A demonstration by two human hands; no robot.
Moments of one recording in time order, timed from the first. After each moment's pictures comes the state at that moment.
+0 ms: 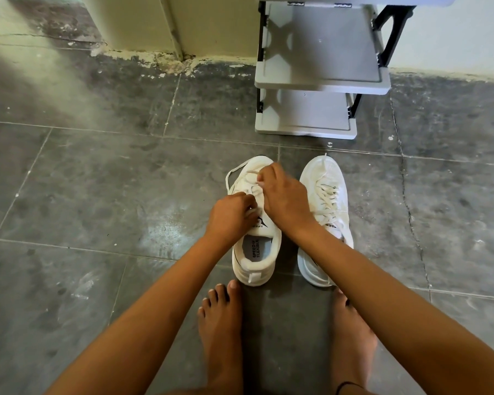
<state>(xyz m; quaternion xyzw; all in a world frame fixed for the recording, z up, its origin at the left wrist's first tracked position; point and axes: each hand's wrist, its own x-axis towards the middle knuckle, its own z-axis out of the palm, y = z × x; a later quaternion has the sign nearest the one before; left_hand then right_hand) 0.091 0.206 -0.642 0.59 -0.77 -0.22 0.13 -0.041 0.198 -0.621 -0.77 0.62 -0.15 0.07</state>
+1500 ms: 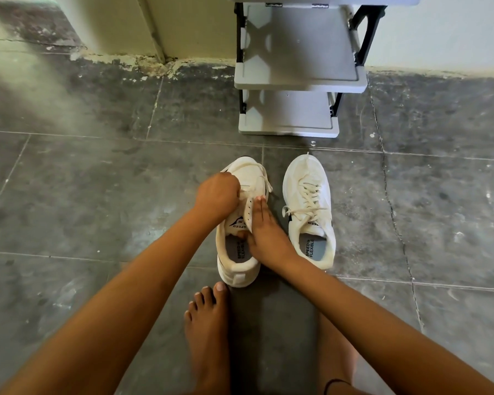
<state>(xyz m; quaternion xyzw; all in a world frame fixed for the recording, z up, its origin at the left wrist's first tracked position) 0.069 0.171 -0.606 0.61 -0.78 -0.14 -0.06 -0.045 0.250 -0.653 -0.70 0.63 -0.06 0.32</state>
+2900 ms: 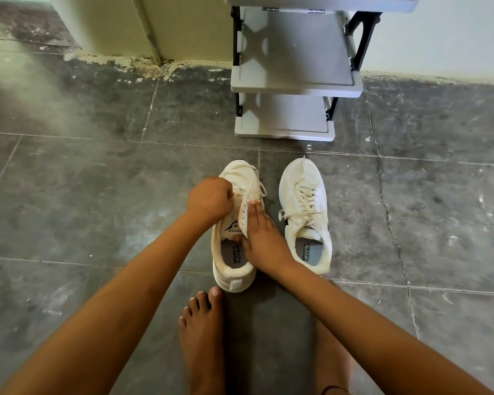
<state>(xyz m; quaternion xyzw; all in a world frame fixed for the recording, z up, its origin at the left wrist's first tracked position) 0.074 0.167 -0.613 0.63 -0.76 -0.17 -0.03 -0.046 0.250 -0.661 -0.73 0.63 -0.04 0.27</state>
